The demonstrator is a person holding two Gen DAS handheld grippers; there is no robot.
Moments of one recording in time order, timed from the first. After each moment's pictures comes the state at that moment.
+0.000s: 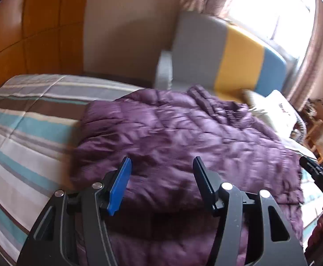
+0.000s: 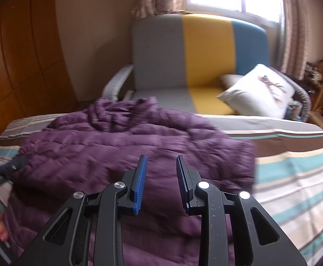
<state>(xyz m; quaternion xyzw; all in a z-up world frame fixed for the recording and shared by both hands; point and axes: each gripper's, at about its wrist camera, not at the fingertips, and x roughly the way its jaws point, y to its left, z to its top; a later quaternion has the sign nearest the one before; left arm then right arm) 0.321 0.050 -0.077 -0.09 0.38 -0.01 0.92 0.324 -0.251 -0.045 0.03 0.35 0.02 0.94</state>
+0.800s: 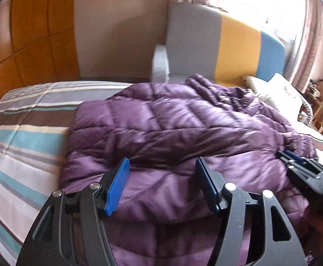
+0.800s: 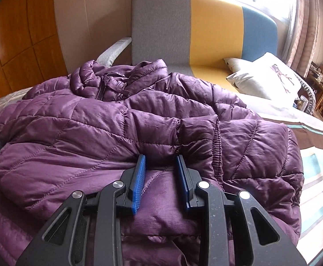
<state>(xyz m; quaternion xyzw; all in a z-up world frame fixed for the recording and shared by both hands) 0.350 0.026 -0.092 -0.03 0.39 -0.03 0.92 0.365 -0.222 -0.112 -0.01 0.40 -0.01 0.92</state>
